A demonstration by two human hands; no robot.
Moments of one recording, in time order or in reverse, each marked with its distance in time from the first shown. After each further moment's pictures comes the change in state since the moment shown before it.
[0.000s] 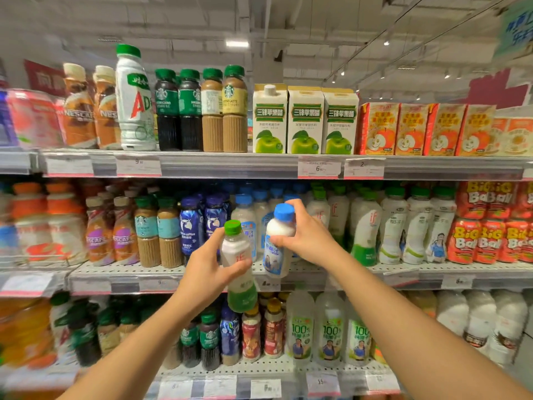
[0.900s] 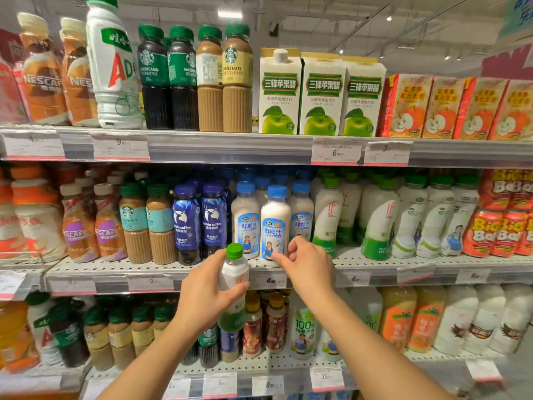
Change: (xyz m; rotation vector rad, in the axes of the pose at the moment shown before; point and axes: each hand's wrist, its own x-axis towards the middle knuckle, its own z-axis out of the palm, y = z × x) left_hand -0.007 -0.068 0.024 0.292 0.025 -0.037; right_hand -0.016 0.036 0.089 -0.297 0.259 0.270
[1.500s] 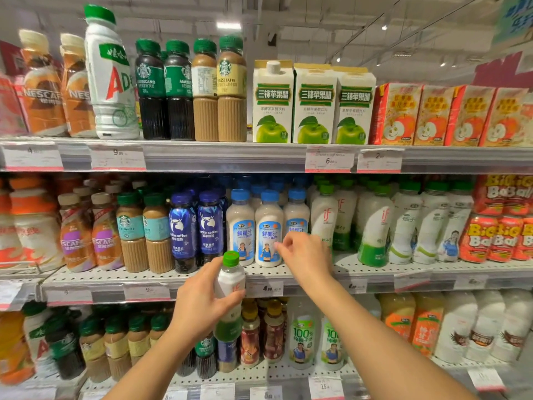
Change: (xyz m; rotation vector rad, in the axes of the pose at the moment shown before) left_hand 0.001 0.001 -0.001 0.044 -0.011 -0.009; right_hand 0.027 -0.012 -0.025 -0.102 -0.056 -0.066
